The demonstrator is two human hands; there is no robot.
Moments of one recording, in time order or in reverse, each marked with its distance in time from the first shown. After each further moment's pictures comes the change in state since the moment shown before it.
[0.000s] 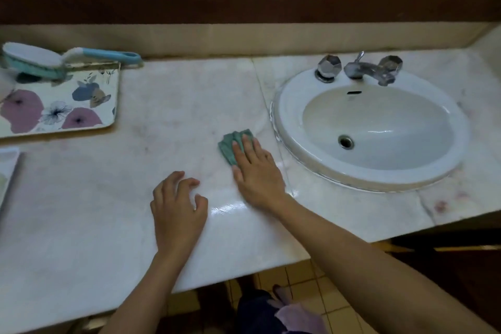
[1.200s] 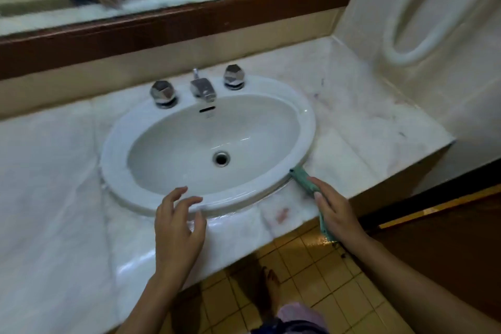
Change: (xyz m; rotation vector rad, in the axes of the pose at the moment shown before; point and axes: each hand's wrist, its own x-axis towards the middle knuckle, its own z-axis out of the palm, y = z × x) left_hand -0.080 0.307 0.168 -0.198 -0.150 0.285; right_hand -0.235 0.437 -0.124 0.752 0.342 0.381
